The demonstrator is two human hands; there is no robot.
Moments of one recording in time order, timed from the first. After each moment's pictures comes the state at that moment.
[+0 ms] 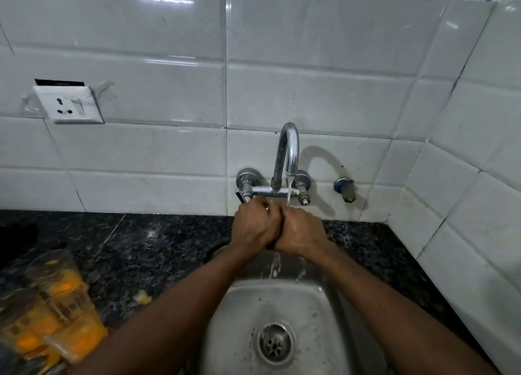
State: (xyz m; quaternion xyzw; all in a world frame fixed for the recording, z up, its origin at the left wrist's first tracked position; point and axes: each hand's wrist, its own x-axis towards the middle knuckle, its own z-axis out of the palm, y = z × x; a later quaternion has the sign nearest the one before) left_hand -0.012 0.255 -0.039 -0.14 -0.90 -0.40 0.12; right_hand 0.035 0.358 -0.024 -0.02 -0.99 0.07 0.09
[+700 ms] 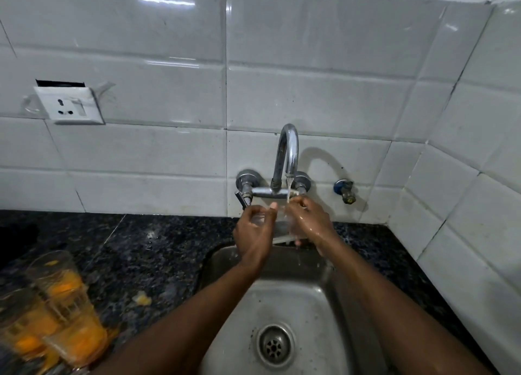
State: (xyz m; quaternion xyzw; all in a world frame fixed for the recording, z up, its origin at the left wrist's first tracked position) left_hand 0.005 0.262 -0.074 -0.04 -0.70 -0.70 0.09; right_hand 0.028 0.388 -0.032 -0.14 -0.82 0.55 0.10
